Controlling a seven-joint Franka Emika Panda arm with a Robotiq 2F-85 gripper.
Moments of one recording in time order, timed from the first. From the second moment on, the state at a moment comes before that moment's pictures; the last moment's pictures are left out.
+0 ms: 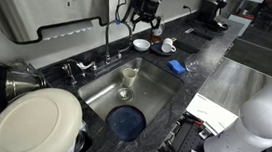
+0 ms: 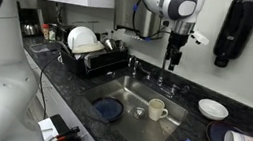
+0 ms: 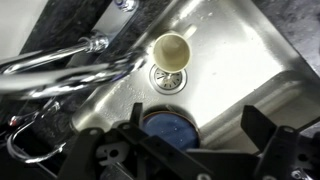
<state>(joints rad) -0.55 0.11 0.34 -1.84 0.12 2.02 -2.60</state>
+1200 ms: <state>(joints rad) -0.91 0.34 0.91 -1.62 -0.20 1.91 -2.59</state>
